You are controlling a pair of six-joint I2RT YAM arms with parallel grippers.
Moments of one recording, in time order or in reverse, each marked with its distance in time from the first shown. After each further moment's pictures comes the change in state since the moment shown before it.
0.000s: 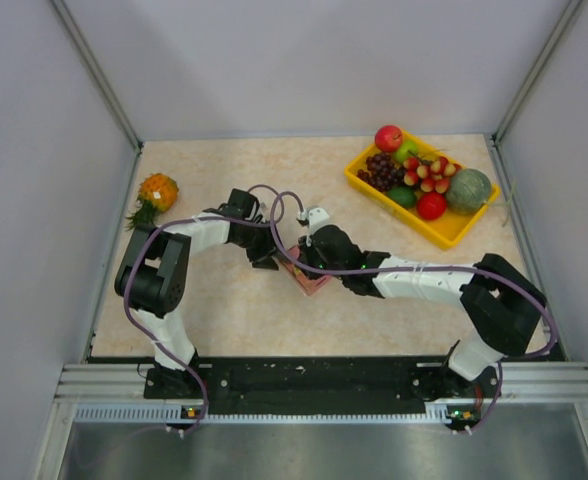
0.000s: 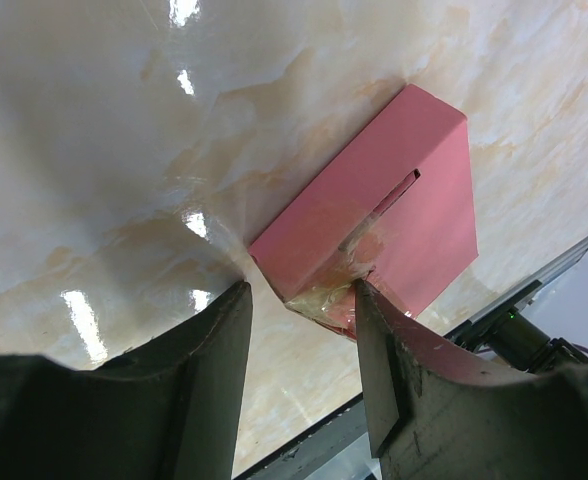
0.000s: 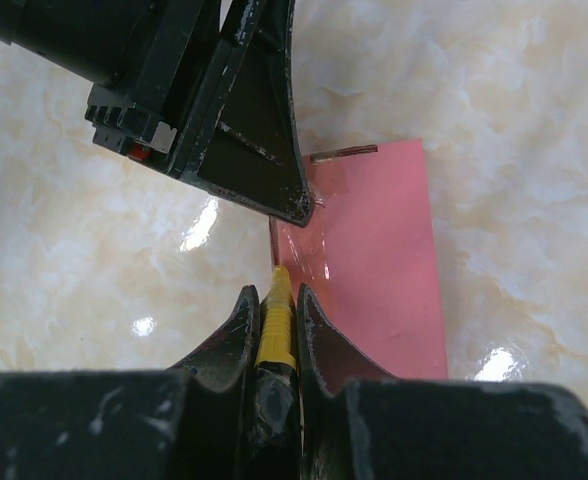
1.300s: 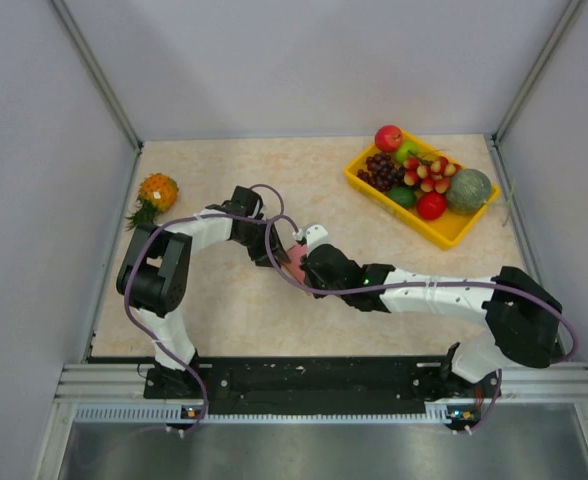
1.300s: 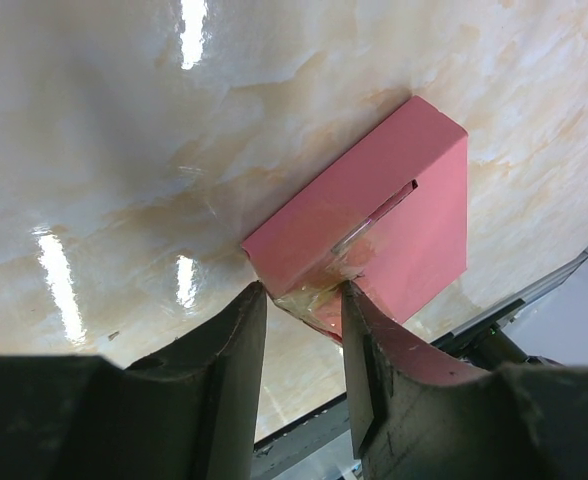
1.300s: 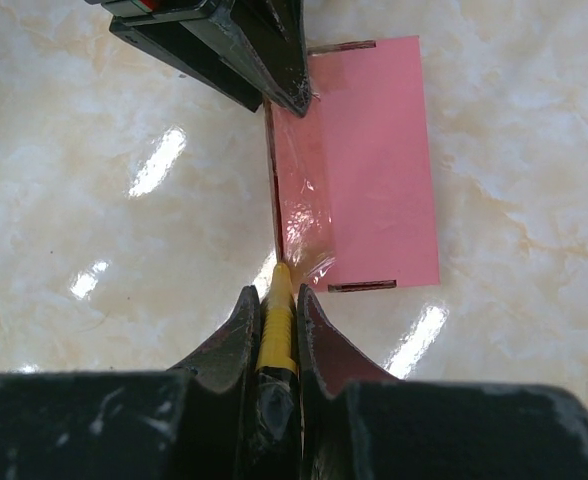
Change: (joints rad) left arm -0.014 0.011 0.044 -0.065 -0.050 -0.074; right arm 0.132 -0.093 -0.008 -0.232 0.153 -0.011
